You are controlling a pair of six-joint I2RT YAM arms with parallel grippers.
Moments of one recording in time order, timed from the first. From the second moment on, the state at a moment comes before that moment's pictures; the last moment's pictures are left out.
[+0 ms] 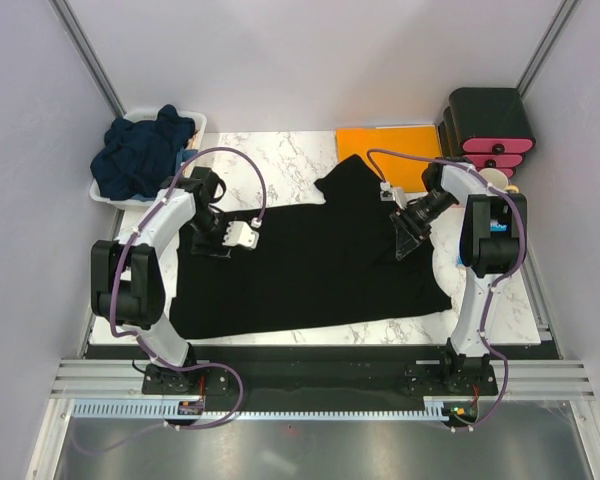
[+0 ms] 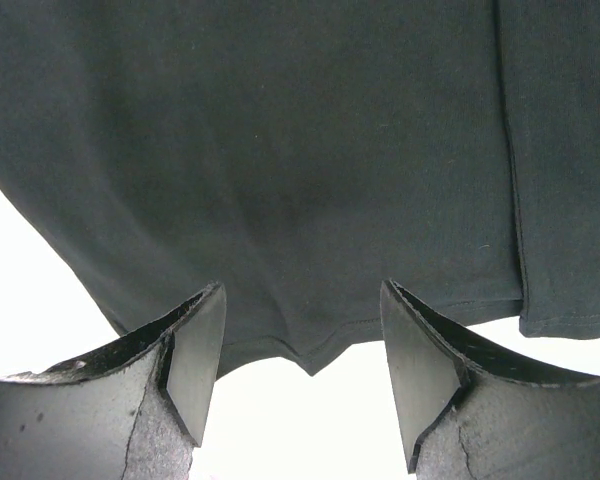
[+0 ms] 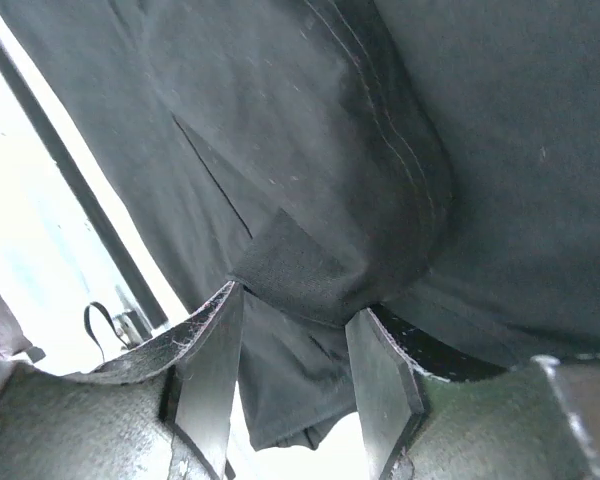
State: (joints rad) left arm -0.15 1.68 1.28 -1.09 0.23 1.62; right arm 0.01 2.12 1.60 -1.34 -0.64 -0.90
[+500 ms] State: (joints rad) left arm -0.18 1.69 1.29 -1.09 0.21 1.62; right arm 0.01 2.20 1.68 -1.34 -0.76 -0.92
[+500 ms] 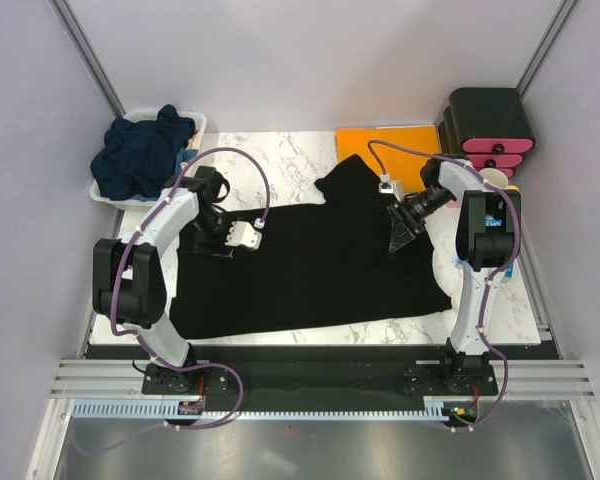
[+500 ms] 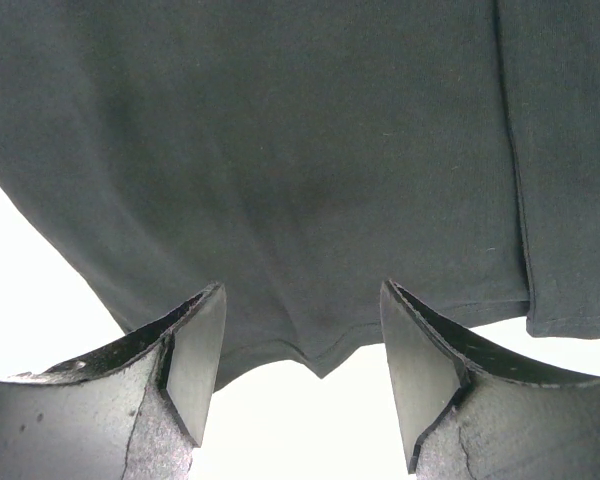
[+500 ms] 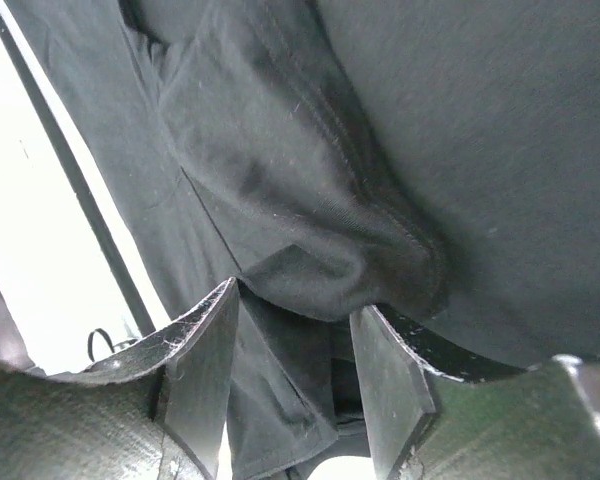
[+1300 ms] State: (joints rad) left arm -0.19 1.69 1.28 -1.09 0.21 1.61; right arm 0.00 2.20 1.70 -1.30 -0.75 -0.84
